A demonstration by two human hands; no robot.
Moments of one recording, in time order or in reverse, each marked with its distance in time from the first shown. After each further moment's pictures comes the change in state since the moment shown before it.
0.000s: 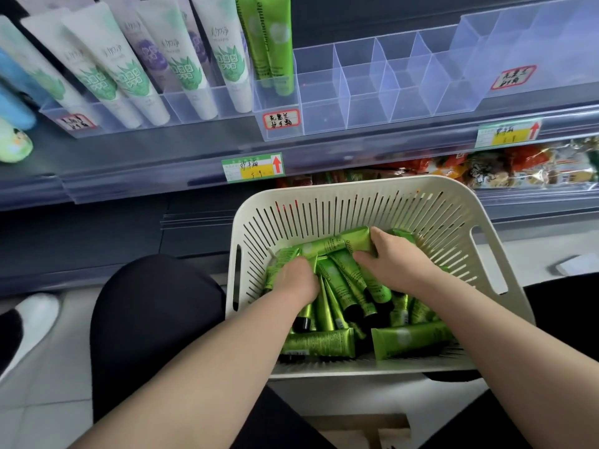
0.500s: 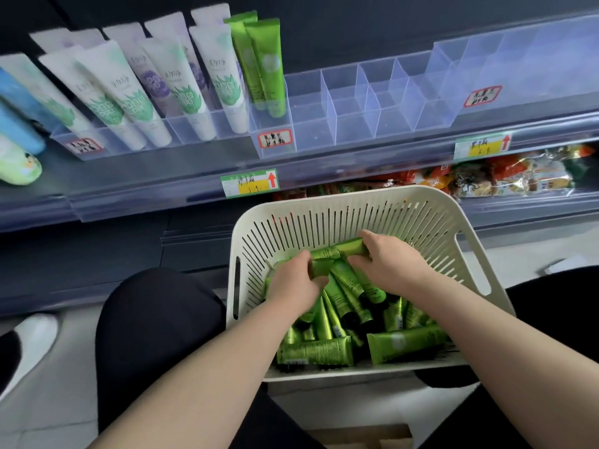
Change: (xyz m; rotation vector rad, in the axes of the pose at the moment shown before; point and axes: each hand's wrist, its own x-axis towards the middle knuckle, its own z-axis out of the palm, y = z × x) left_hand -0.038 0.008 -0.030 -0.170 0.153 0.225; right_hand -0.011 -0.006 -0.012 -0.072 0.128 -0.091
